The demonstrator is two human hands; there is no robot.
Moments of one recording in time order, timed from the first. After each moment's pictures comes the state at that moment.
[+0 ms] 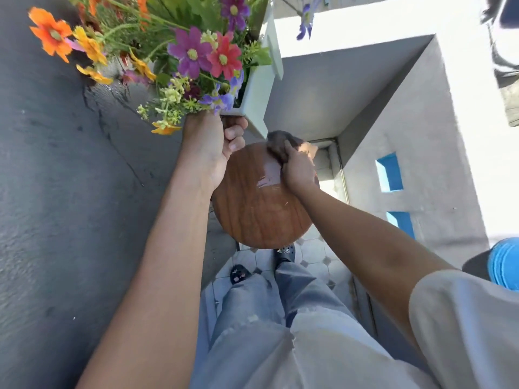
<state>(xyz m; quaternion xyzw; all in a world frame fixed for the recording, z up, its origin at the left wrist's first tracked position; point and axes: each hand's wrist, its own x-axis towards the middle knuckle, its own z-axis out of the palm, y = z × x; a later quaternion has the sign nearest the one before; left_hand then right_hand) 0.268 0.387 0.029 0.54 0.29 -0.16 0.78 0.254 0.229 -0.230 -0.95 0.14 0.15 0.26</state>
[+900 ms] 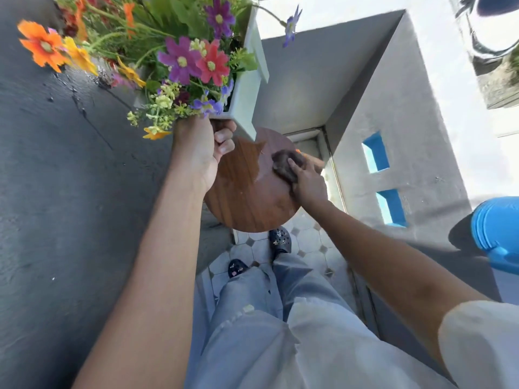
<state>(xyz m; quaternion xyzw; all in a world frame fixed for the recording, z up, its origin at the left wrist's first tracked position) 0.221 0.375 0.023 0.54 0.29 -0.16 0.77 0.151 0.186 -0.222 -0.96 0.10 0.15 0.22</state>
